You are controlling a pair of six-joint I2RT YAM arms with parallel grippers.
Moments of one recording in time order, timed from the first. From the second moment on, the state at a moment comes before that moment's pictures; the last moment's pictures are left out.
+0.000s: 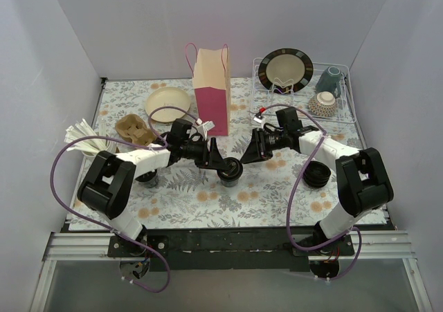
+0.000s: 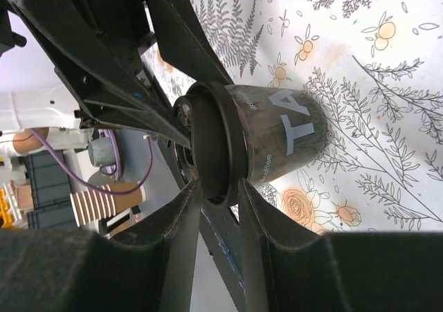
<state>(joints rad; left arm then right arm) -0.48 1.64 0.84 0.00 0.81 -0.50 0.39 1.61 0.97 -0.28 -0.96 0.43</state>
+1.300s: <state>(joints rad) -0.47 1.68 0.84 0.03 0.86 -0.48 0.36 1.65 0.80 -0.02 -1.08 0.50</state>
